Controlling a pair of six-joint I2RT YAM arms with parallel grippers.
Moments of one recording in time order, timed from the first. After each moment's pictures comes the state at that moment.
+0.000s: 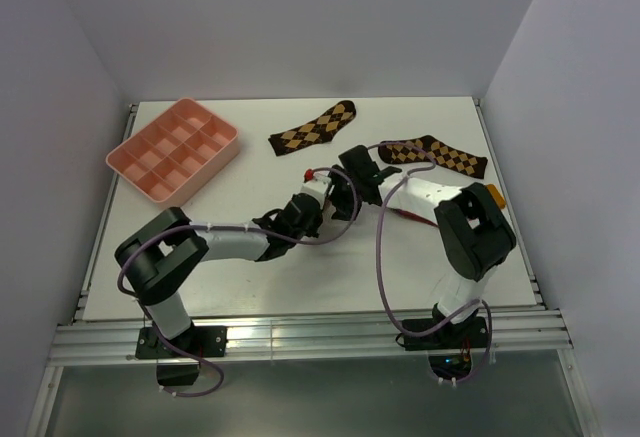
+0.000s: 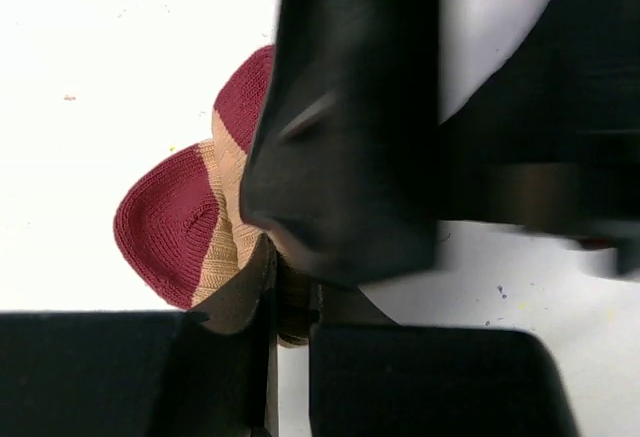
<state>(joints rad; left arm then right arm) -0.94 1.73 0.82 0.31 -0.38 -0.29 0.55 1.76 1.07 -0.29 -0.18 1.03</state>
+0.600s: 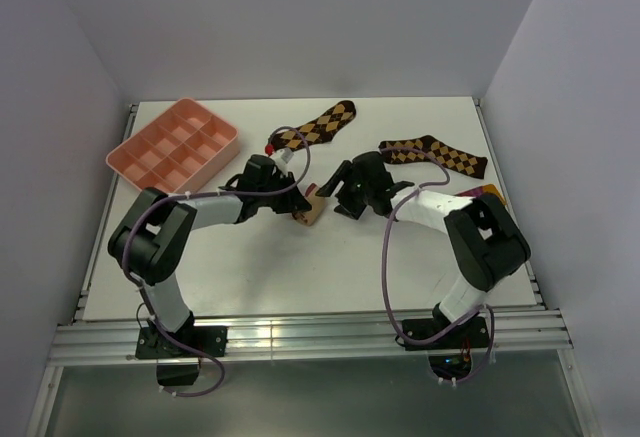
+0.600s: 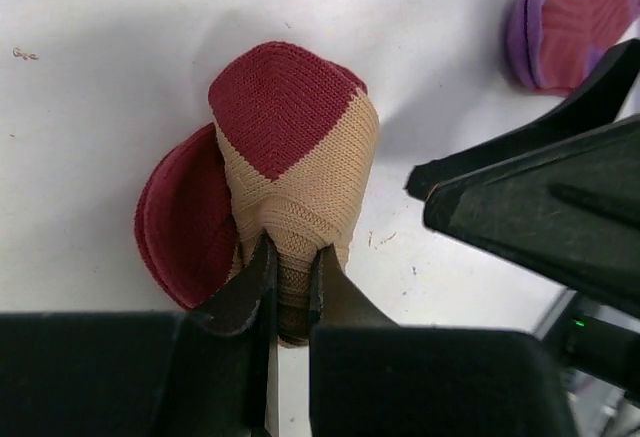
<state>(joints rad) -0.54 1.78 0.90 0.22 0.35 -0.59 0.52 1.65 0.88 0.00 -0.15 1.12</state>
